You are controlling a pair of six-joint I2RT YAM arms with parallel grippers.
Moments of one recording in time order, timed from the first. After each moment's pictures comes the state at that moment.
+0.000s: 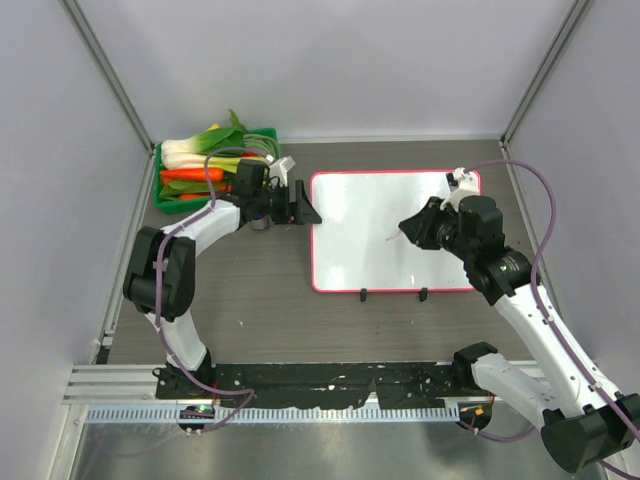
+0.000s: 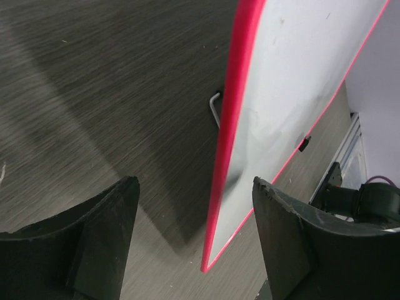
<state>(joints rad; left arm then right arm) -0.33 1.77 1.21 -0.13 0.66 -0.39 0.34 0.89 0.89 -0.41 -0.14 0.48</state>
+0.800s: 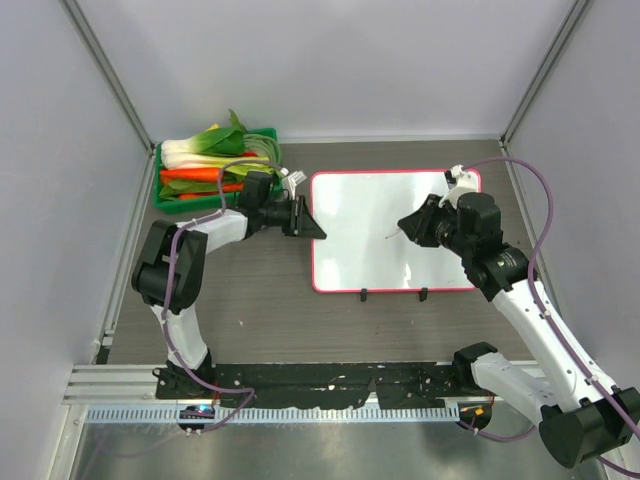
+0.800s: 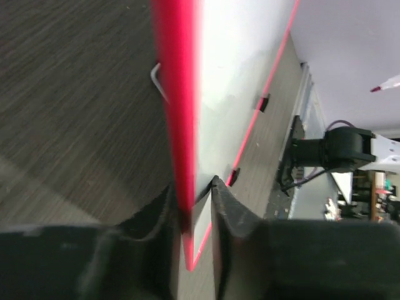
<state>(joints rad) -0.35 1.86 1.12 0.08 0.92 -0.39 0.33 0.92 0.90 -0.39 -0.16 0.47</state>
